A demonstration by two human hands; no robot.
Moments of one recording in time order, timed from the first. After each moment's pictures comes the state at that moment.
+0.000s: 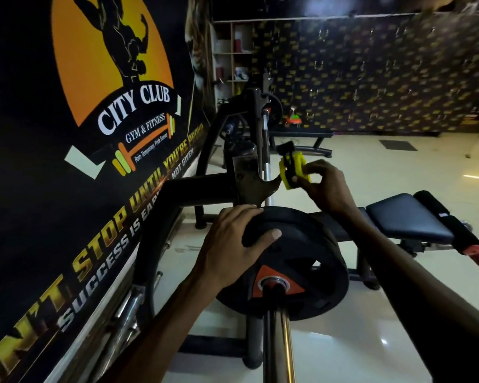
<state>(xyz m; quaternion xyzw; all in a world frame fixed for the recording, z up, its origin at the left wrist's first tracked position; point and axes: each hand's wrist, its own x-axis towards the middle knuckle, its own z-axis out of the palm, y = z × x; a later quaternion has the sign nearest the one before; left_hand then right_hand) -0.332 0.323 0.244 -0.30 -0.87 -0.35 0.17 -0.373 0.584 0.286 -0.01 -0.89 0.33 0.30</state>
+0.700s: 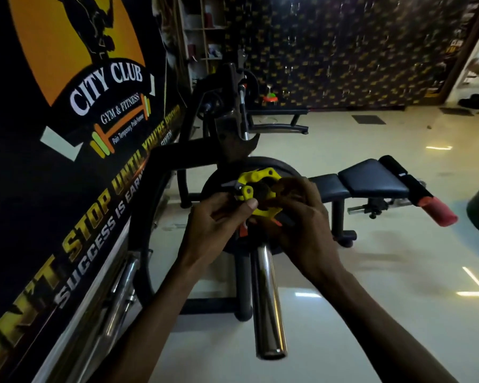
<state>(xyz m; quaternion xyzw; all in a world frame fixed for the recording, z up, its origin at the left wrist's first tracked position) -0.226 0.289 0.233 -0.26 -0.69 -0.68 0.01 -0.144 0.460 0.246 0.09 -0.87 0.30 0.39</state>
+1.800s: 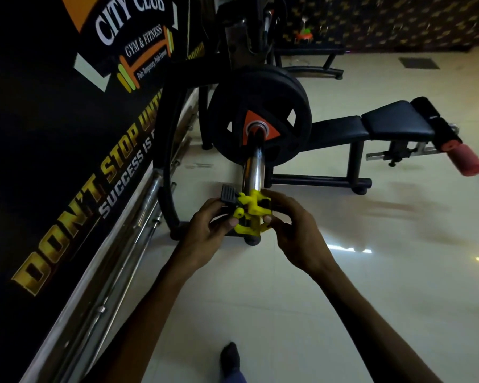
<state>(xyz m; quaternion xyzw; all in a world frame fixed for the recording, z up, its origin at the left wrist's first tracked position) -0.021 0.230 0.125 -0.19 -0.77 -0.61 -0.08 0.040 0.438 0.135 0.05 -0.83 0.54 0.14</state>
